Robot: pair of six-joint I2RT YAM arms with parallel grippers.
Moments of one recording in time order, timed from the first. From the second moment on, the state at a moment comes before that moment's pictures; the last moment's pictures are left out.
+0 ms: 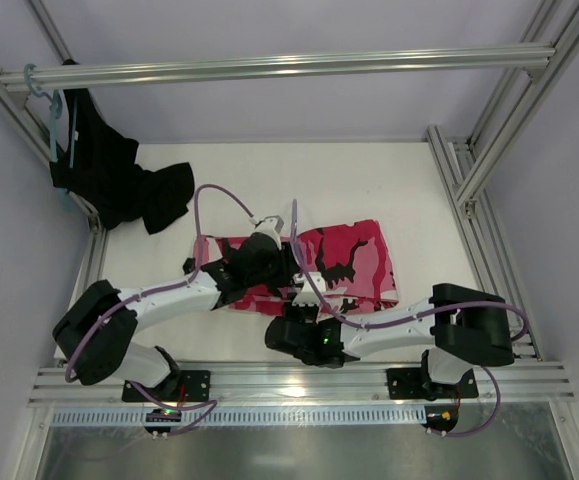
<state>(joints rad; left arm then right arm) -0.82 1.40 0.74 0.04 -0.04 -0.74 1.42 1.59 0.78 -0.09 0.92 1.15</state>
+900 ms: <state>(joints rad) -0.82 1.40 0.73 -0.05 -0.11 -0.79 1.15 1.04 0.57 -0.27 0.75 1.11</state>
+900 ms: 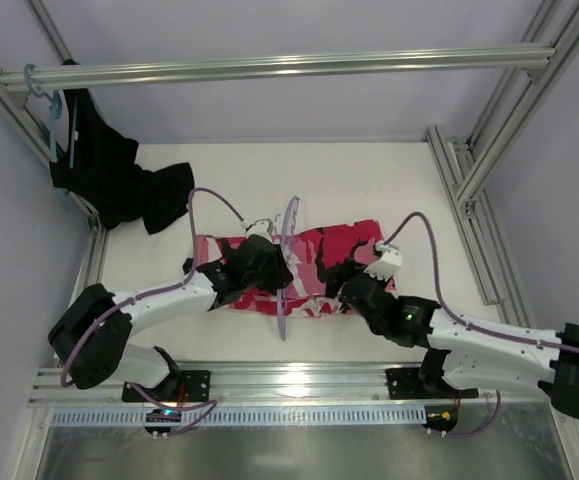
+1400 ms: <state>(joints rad) -0.82 1.38 0.73 -0.03 -0.09 -0.83 0.13 0.85 0.47 -0.32 0.12 0.79</state>
